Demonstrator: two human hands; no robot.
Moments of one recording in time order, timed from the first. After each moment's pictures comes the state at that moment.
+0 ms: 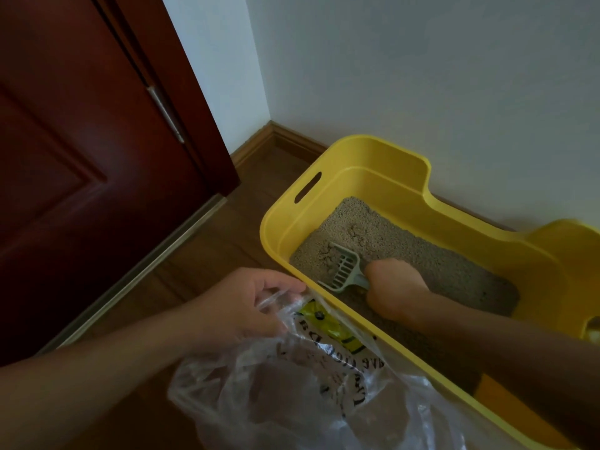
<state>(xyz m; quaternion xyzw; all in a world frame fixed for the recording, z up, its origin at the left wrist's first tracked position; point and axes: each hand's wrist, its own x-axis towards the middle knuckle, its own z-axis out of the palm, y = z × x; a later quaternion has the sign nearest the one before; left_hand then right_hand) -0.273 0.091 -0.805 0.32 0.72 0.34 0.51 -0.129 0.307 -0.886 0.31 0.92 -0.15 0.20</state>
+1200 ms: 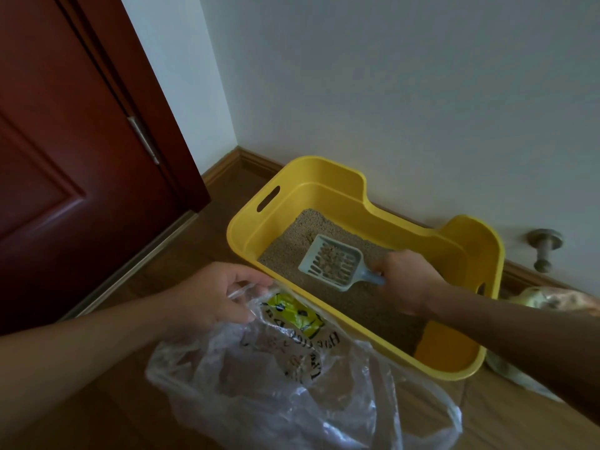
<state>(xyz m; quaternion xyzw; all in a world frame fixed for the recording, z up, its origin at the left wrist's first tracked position) -0.244 0.089 -0.780 0.36 0.73 0.32 0.48 -0.032 0.321 -0.811 0.37 0.91 -0.14 0.14</state>
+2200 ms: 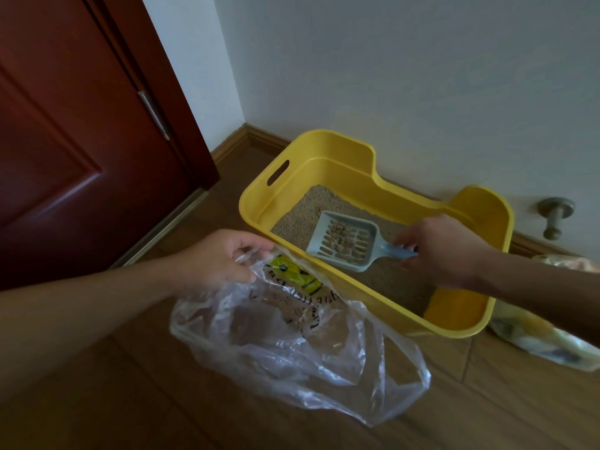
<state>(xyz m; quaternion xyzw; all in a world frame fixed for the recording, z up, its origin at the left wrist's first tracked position) -0.263 0.081 -0.792 0.40 0.74 0.30 0.44 -0.001 0.303 -0.761 0.30 0.94 -0.13 0.08</state>
